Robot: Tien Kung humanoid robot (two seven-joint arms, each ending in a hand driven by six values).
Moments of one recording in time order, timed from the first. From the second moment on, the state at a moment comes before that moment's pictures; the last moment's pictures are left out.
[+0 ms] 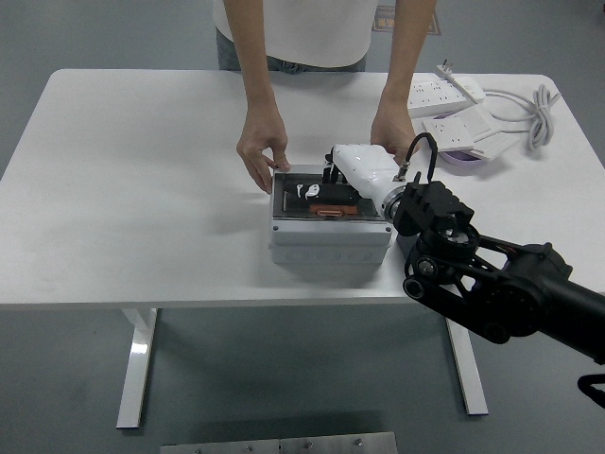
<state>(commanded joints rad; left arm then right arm) -0.18 0.22 -1.62 -0.27 1.77 0.04 0.42 0.76 -0.28 0.51 1.30 -1.85 -0.12 -0.48</state>
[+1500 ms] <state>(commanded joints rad) -0.17 0.19 -1.63 -0.28 1.78 0.03 0.43 0.42 -0.34 1.13 1.20 -0.83 -0.21 0.39</state>
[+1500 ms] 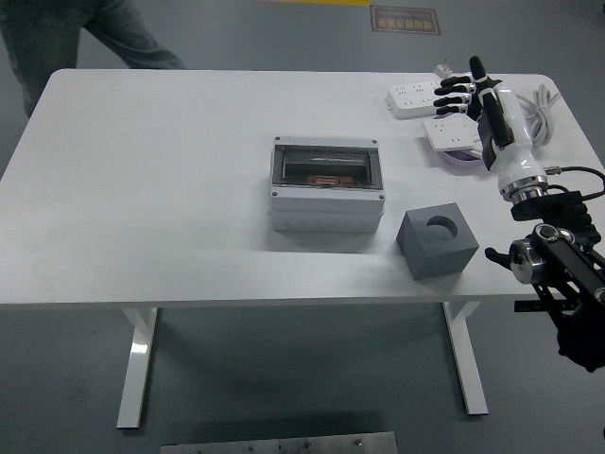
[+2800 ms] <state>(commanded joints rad) -0.17 0.20 -1.60 -0.27 1.69 0.07 0.41 0.32 -0.39 1.39 1.37 -0.98 0.05 0.00</state>
